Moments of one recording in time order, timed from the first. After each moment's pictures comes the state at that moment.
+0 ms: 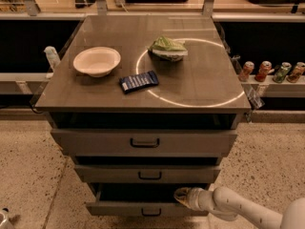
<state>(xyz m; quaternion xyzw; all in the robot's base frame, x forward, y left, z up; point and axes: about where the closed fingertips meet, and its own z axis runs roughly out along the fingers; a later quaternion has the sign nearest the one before) 0.521 -0.137 0.203 -0.52 0.74 0.18 0.39</state>
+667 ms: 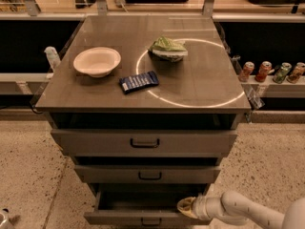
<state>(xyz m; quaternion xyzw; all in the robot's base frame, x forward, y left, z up) 0.464 -0.149 0.201 -0.52 0.74 0.26 0.34</state>
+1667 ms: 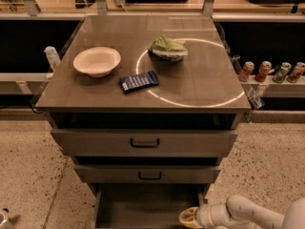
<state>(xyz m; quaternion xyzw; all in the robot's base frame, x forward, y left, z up) 0.410 -0.148 0.208 -0.51 0.73 0.35 0.30</state>
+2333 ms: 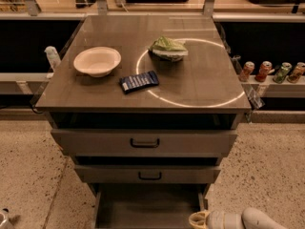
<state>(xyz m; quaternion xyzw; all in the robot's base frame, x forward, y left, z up) 0.397 -0.186 0.230 -0.46 0.74 0.32 0.36</state>
